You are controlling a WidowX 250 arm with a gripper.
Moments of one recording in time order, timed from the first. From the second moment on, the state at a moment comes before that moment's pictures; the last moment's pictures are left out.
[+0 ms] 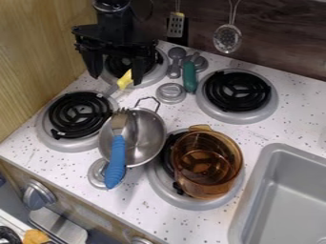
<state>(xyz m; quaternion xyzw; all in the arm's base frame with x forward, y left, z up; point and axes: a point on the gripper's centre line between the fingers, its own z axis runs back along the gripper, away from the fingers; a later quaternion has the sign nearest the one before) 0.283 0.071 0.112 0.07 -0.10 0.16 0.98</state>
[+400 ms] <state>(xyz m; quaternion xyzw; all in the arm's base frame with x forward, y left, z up) 0.274 0.066 0.094 0.06 -0.07 0.16 0.98</state>
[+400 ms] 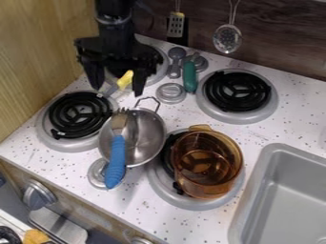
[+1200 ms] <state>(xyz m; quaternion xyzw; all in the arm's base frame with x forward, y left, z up) 0.253 0.044 0.062 0.00 -0.09 0.21 0.97</state>
